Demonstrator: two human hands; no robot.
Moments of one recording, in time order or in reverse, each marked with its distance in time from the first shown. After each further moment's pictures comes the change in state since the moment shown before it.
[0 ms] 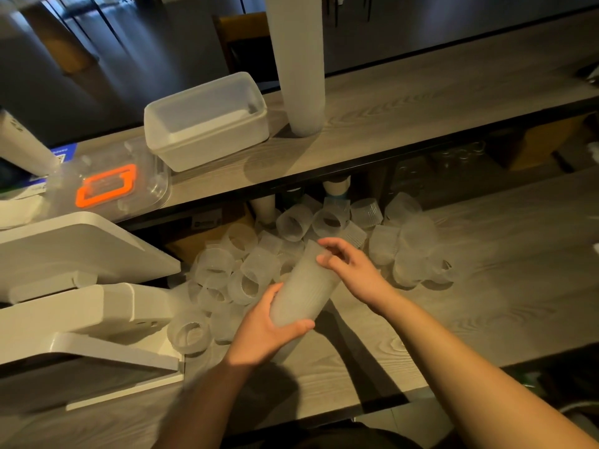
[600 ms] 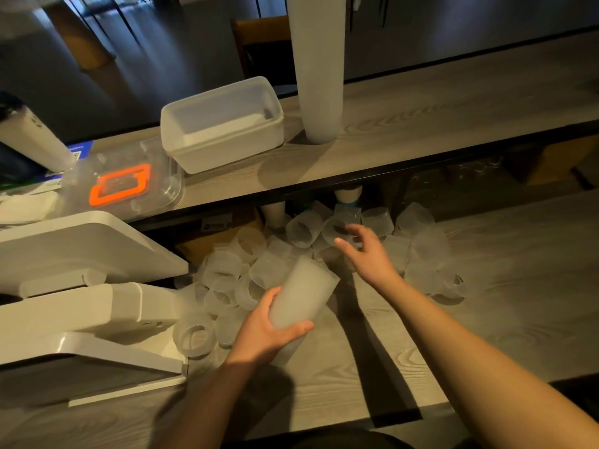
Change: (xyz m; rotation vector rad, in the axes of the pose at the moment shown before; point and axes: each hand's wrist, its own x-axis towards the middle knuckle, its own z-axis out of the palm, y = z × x) left_hand 0.009 -0.013 -0.007 -0.154 0.029 -0.092; right_hand 0.069 0.030 -0.018 -0.279 0.222 0.014
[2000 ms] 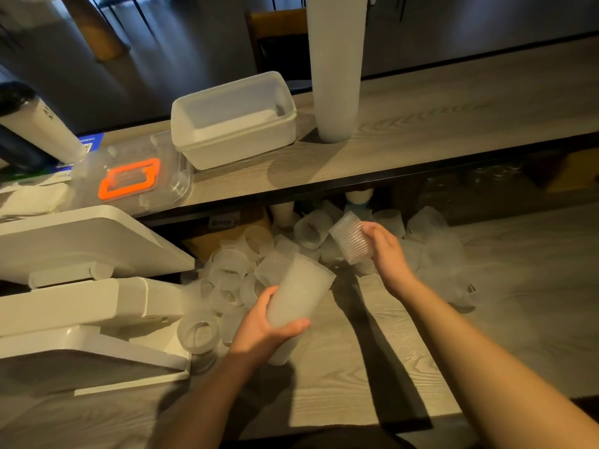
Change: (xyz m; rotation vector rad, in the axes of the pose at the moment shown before) left_hand 0.002 -0.002 -0.007 -0.069 0.026 -0.078; right_hand 0.003 -0.012 -0.012 0.494 -0.027 0.042
